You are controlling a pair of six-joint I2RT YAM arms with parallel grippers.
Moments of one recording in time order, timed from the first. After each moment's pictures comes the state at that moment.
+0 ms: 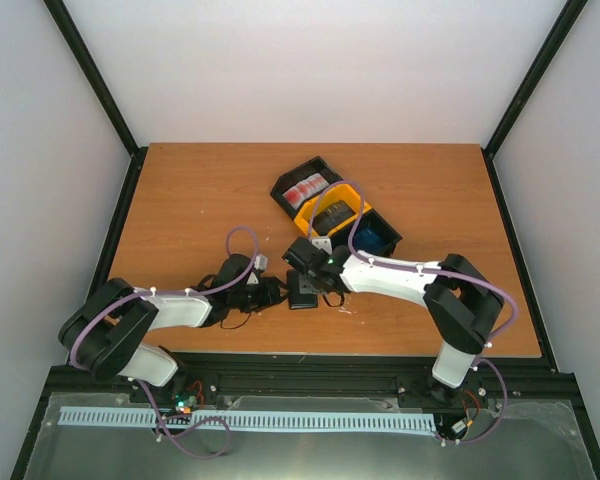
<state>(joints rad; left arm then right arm) -0.64 1.44 0.39 0.30 0.35 -0.93 0.96 1.71 1.11 -0.59 0.28 0.79</state>
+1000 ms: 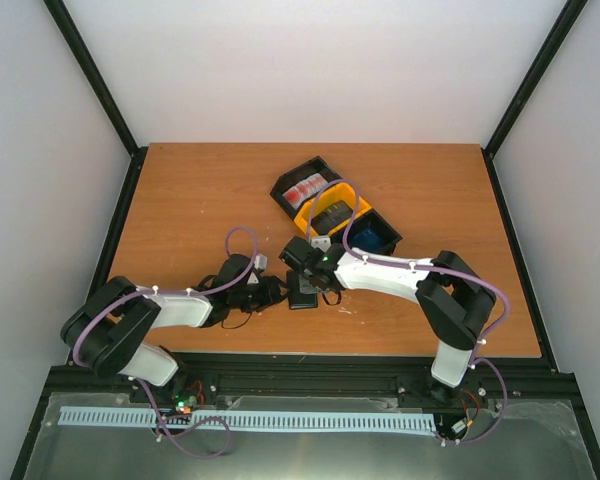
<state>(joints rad) -0.64 1.45 0.38 0.34 0.35 -0.97 0.96 1.78 1.17 -0.65 0.32 0.79</state>
